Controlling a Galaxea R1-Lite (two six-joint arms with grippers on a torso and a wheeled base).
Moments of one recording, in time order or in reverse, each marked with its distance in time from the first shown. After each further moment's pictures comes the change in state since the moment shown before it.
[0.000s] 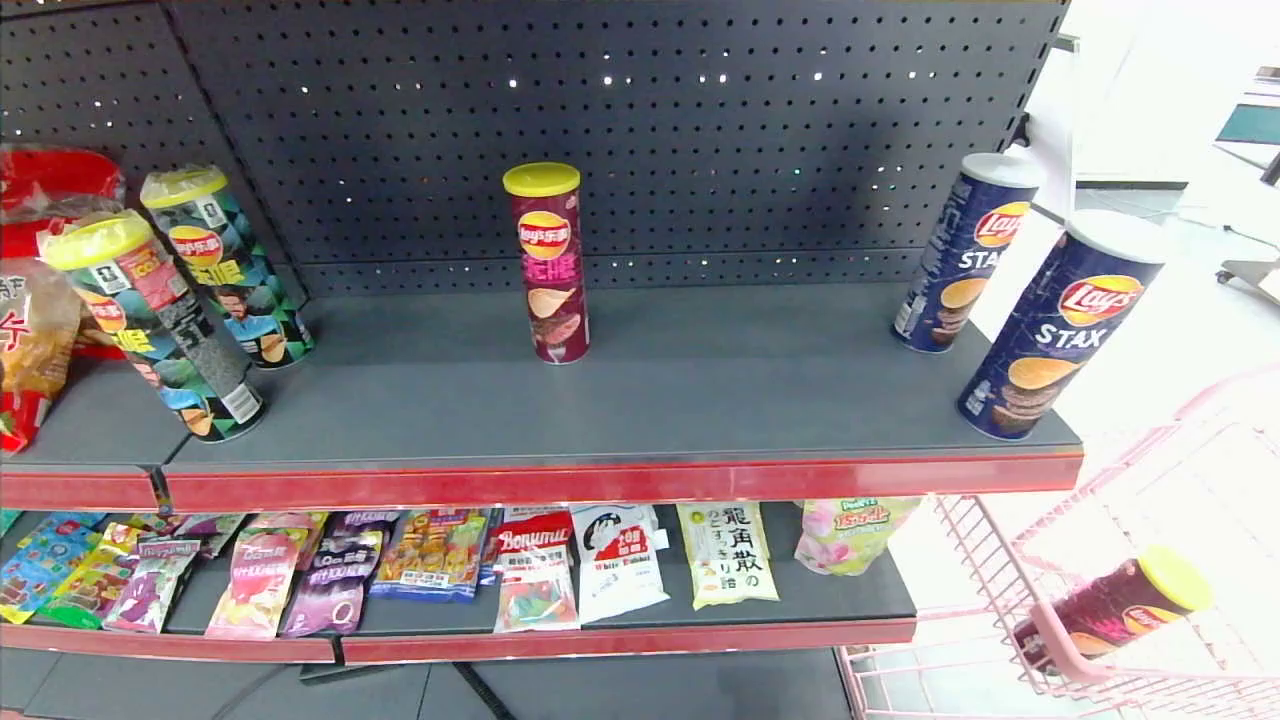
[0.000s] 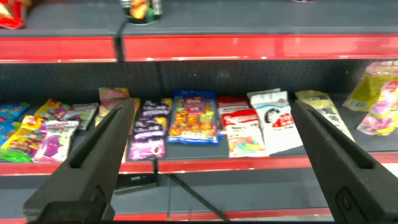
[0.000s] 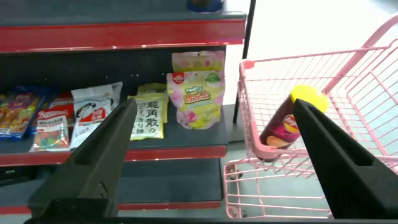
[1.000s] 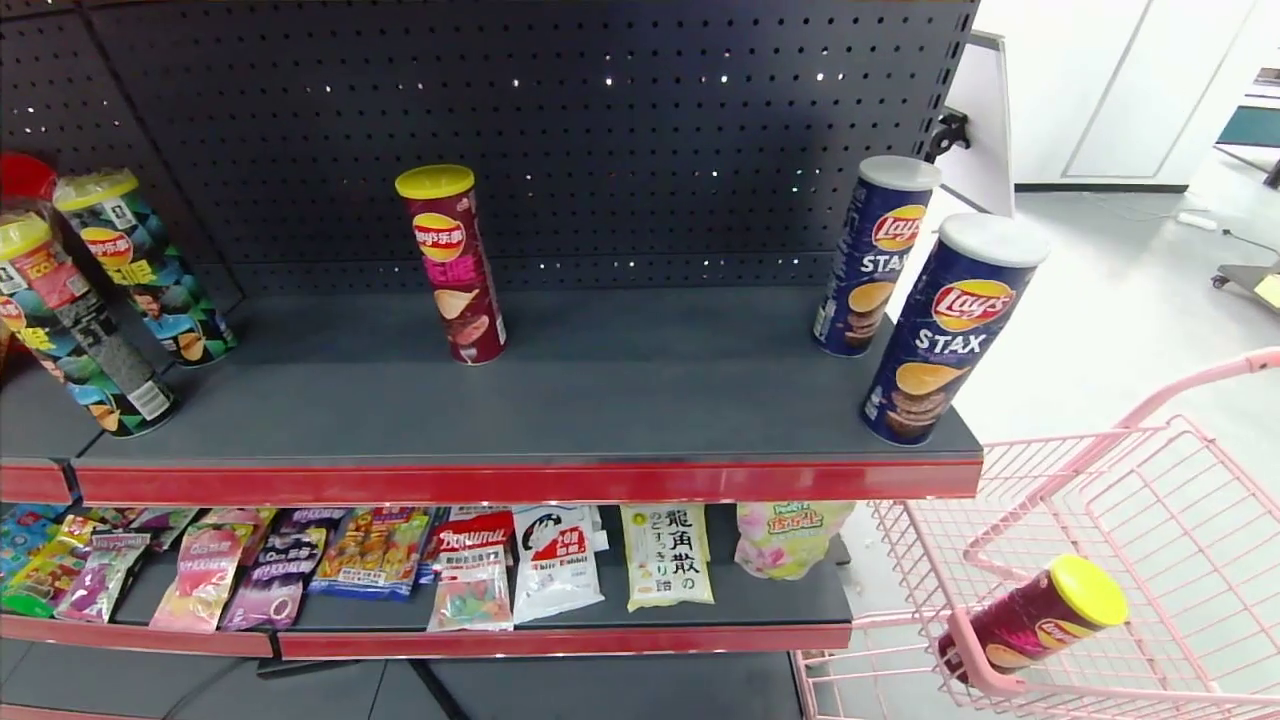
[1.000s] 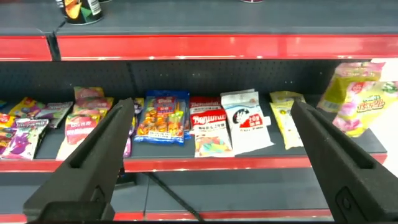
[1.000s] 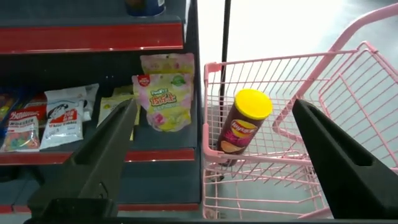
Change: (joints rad) left arm 0.000 0.000 0.000 0.000 0.000 0.000; right arm 0.000 0.000 -0.002 0.000 0.000 0.000
